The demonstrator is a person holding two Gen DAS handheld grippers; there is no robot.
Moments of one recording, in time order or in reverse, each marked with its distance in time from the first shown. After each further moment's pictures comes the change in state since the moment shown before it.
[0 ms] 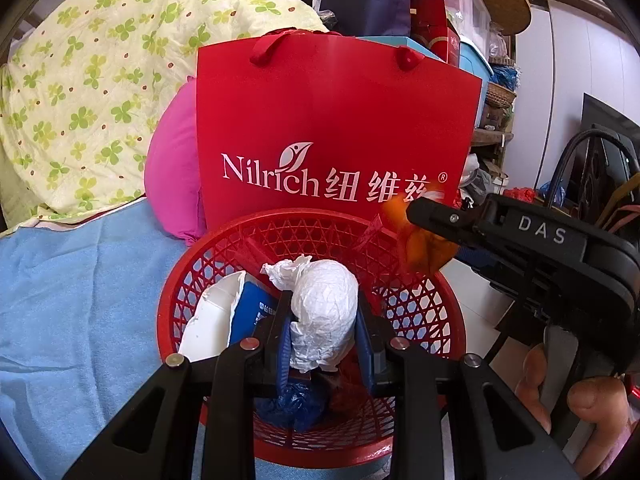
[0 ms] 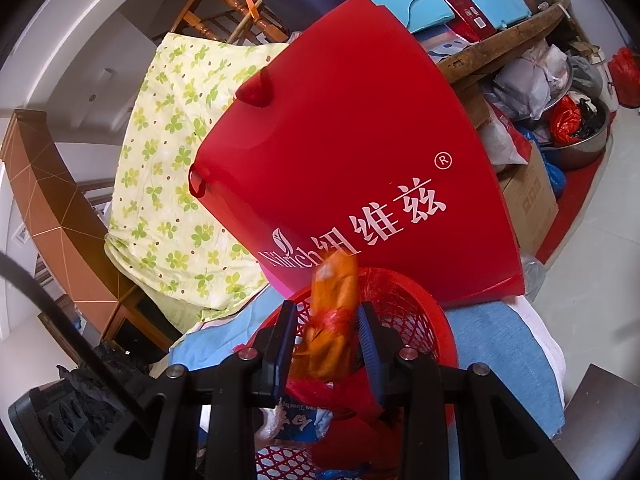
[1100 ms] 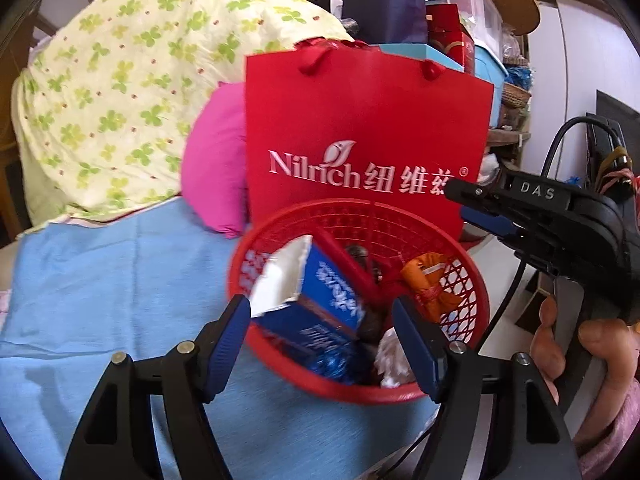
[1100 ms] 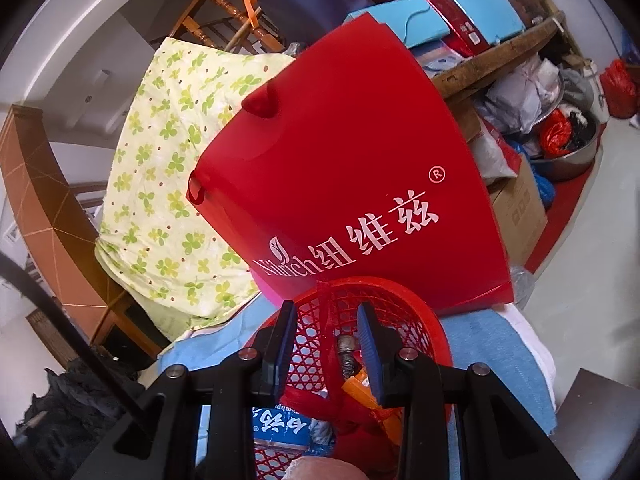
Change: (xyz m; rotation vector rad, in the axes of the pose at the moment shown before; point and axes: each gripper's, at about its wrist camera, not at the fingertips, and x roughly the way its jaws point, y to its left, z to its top) left arm -0.045 0.024 -0.020 0.006 -0.019 0.107; right arm -0.006 0.010 -0.003 -0.027 -0.053 -0.060
